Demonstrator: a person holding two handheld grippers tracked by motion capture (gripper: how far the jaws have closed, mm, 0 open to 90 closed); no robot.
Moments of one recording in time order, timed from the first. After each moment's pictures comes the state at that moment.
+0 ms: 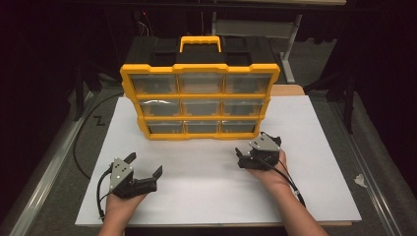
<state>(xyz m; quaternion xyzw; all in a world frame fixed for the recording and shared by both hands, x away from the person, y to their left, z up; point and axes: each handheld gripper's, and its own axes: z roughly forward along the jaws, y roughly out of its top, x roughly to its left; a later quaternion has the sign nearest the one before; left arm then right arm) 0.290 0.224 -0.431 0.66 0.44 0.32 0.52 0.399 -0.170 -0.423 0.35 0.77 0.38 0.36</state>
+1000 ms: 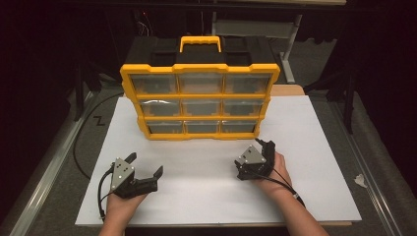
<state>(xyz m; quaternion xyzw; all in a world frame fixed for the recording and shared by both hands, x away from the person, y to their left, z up) 0.292 0.222 -0.434 0.66 0.44 0.33 0.51 0.382 -0.158 -0.439 0.24 0.83 0.28 0.41</state>
